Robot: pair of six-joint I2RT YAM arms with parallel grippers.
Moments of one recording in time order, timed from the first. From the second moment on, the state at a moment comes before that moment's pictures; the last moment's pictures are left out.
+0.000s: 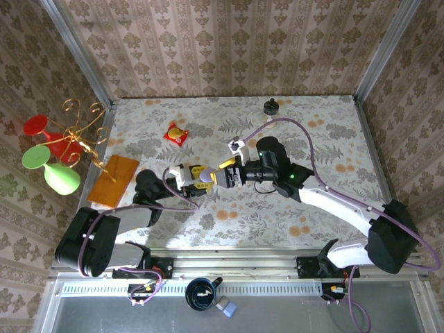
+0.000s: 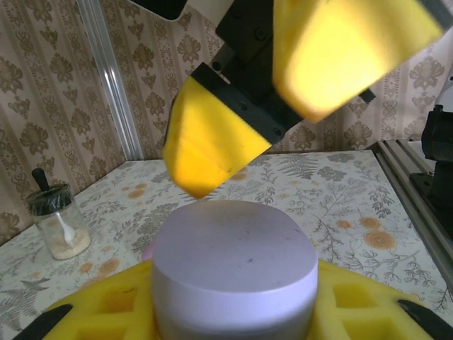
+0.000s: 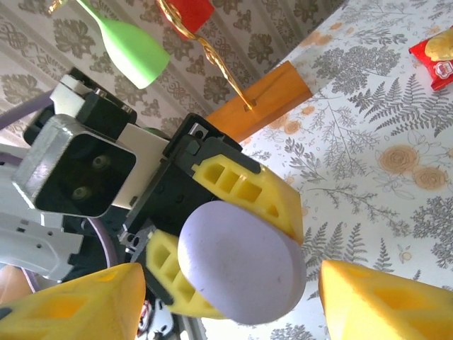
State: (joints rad) left arm -0.40 1.31 0.29 1.16 1.01 0.06; right arm 0.70 1.33 0.93 0.04 -0.53 0.42
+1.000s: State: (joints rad) left arm -0.55 1.31 0.36 1.17 0.76 0.10; right arm 0.59 1.44 0.73 0.68 -0.73 1.16
